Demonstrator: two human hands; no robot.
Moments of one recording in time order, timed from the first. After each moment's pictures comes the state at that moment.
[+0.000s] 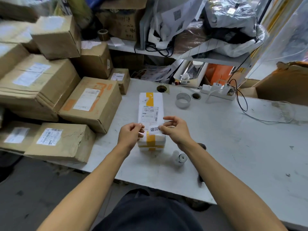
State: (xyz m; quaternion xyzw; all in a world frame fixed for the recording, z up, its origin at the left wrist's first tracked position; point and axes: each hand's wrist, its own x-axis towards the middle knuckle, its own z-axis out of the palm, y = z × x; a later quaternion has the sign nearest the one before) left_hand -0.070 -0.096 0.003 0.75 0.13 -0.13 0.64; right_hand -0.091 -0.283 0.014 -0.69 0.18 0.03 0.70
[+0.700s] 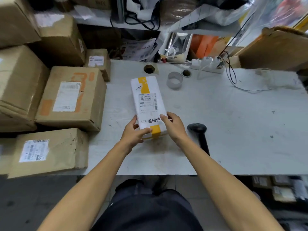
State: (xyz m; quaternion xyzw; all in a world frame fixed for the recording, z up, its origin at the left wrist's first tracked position) left_hand -0.045 -0.076 -0.022 0.72 0.06 -0.35 0.60; right_hand -0.092 -0.246 -0.010 -0.75 0.30 0.02 0.58
